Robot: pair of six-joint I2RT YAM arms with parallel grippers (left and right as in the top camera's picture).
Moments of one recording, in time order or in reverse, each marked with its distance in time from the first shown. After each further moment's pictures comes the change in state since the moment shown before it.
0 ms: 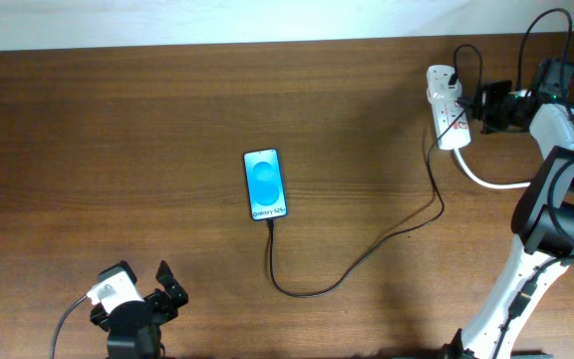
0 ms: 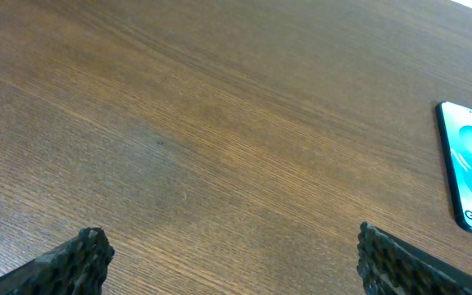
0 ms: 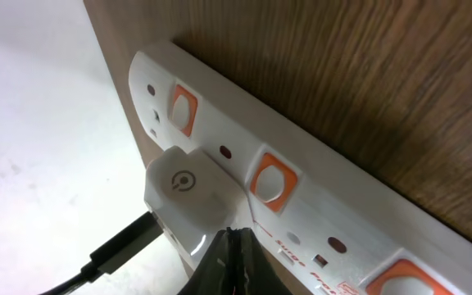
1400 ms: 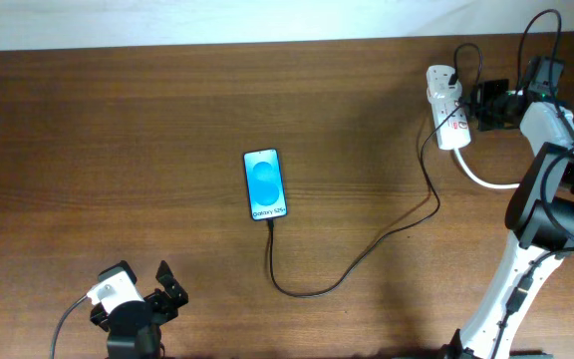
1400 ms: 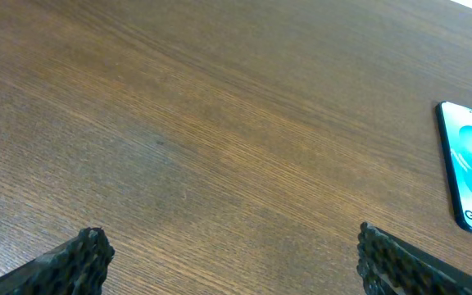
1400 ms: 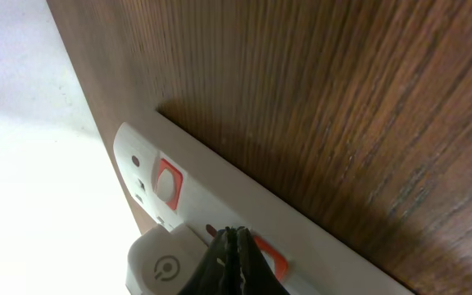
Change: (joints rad) left arm 0.000 0.000 0.000 0.000 0.000 0.000; right arm 0.032 0.054 0.034 0.053 0.143 0.057
